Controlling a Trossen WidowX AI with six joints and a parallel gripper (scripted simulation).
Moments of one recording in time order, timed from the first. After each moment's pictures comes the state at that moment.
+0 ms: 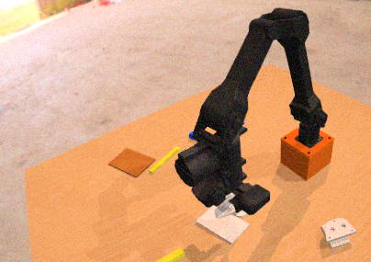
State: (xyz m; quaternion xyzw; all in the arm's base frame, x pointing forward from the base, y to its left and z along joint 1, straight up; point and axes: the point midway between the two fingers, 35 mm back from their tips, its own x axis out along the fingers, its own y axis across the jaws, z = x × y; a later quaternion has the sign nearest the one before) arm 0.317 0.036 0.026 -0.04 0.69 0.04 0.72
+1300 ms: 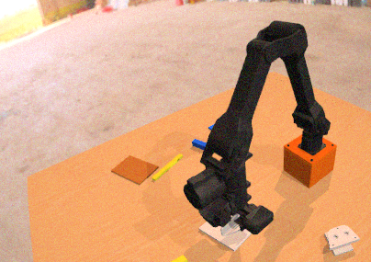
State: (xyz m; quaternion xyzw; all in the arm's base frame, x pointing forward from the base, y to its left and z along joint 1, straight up) arm 0.315 0.036 -0.017 -0.04 0.70 0.04 0.72
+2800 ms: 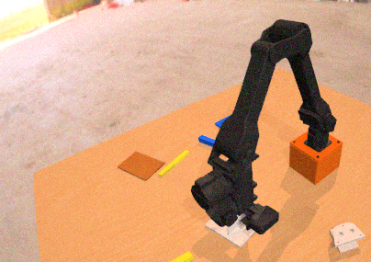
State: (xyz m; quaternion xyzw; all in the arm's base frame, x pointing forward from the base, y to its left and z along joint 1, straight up) arm 0.316 0.036 -0.030 -0.04 0.70 0.04 0.72
